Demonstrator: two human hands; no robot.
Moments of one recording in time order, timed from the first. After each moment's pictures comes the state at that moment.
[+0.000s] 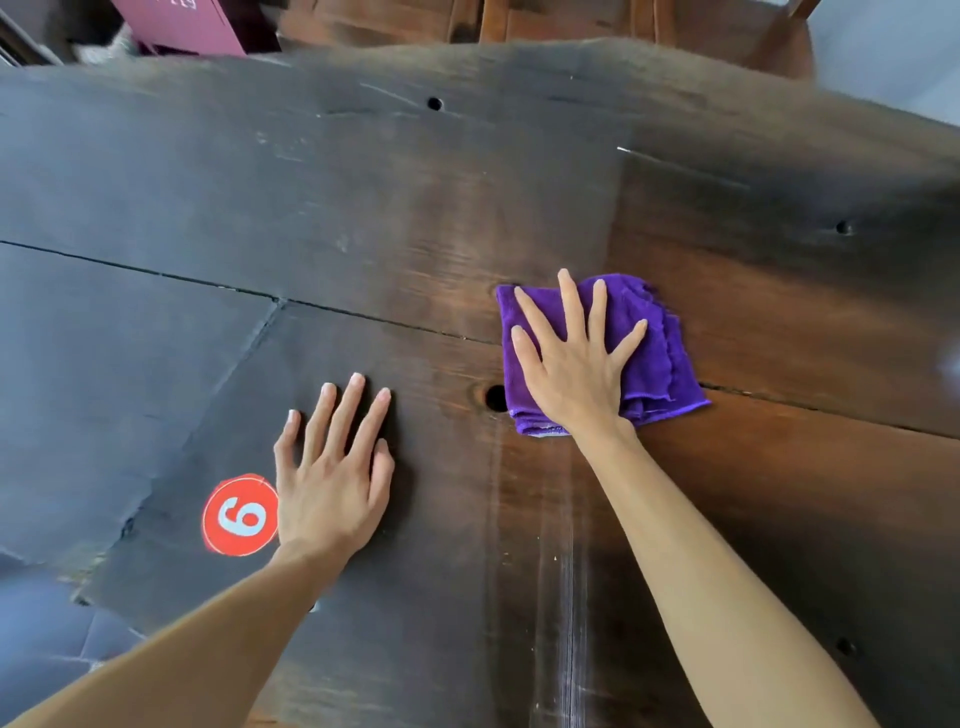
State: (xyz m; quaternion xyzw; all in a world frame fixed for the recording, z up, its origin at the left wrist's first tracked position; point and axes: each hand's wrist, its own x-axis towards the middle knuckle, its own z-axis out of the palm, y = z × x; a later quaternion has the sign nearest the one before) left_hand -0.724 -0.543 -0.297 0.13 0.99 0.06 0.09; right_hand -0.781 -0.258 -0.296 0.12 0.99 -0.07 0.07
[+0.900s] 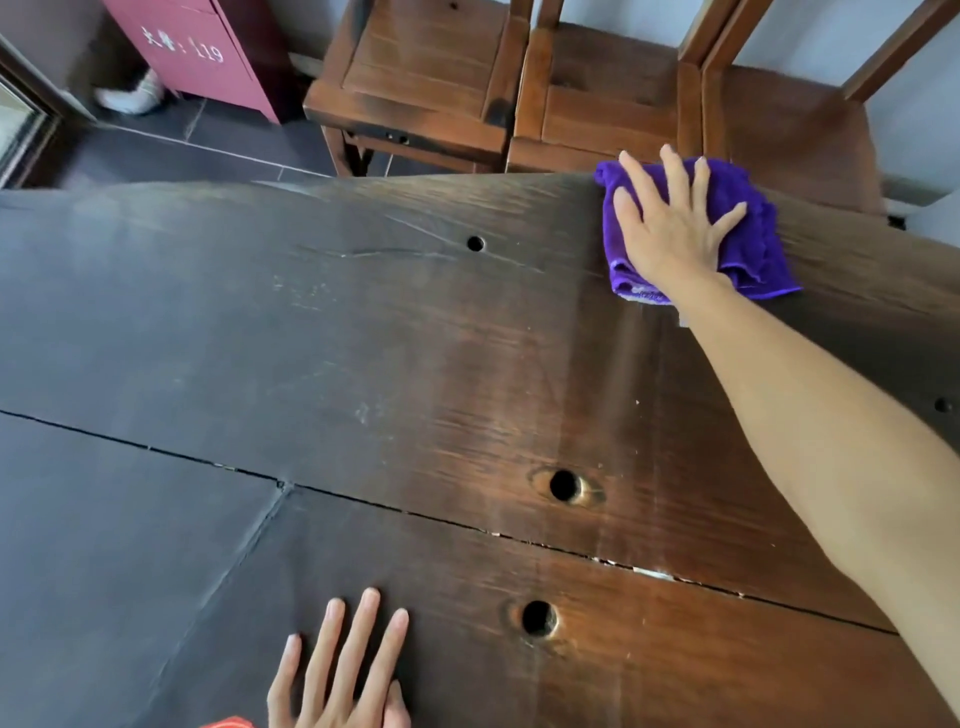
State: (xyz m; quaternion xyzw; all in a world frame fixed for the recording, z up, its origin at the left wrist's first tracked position) left_hand -0.739 -0.527 -0.308 0.11 0.99 0.07 -0.08; right_hand -1.117 -0.125 -0.282 0.17 0.98 -0.10 0.05
